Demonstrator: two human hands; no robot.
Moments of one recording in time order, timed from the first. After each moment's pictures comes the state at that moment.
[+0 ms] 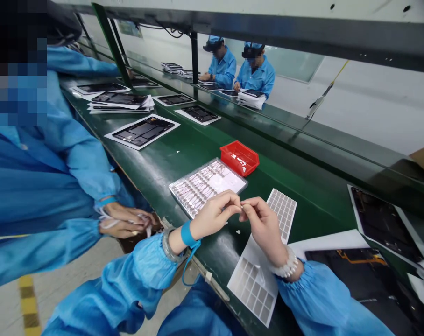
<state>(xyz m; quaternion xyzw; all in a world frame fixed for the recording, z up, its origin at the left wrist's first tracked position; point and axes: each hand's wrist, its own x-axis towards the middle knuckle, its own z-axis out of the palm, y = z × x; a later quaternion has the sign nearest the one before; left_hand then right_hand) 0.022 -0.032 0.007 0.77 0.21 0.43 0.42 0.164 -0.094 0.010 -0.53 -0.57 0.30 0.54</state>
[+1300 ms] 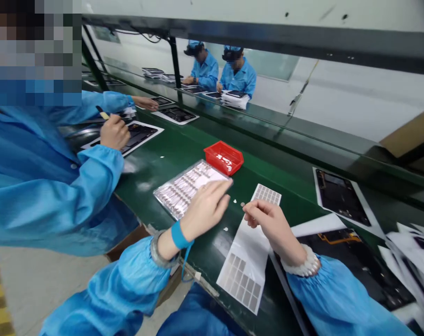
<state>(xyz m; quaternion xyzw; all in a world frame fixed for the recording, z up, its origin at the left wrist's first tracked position) 0.040 -0.028 0.023 0.88 0.28 0.36 0.11 0.200 -0.115 0.042 -0.63 -0.45 0.42 0.48</state>
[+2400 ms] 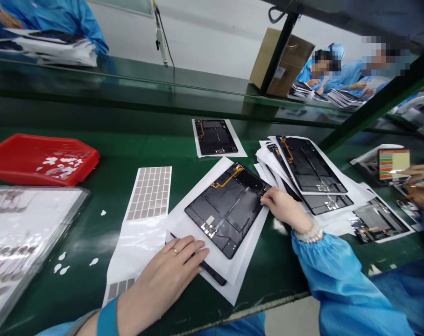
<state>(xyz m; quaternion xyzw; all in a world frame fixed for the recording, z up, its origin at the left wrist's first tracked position) 0.144 -0.145 -0.032 0.98 -0.11 0.15 0.11 0.403 -0.337 -0.002 -0.94 -0.33 0.09 0.07</state>
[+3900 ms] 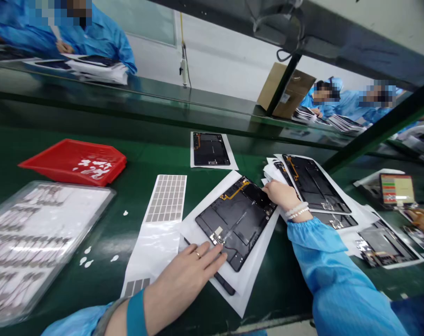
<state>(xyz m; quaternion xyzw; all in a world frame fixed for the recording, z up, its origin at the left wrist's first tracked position) 0.145 -0.148 -0.034 0.99 -0.14 0.07 0.02 0.452 -0.277 0.018 -0.94 -0.32 0.07 -0.05</state>
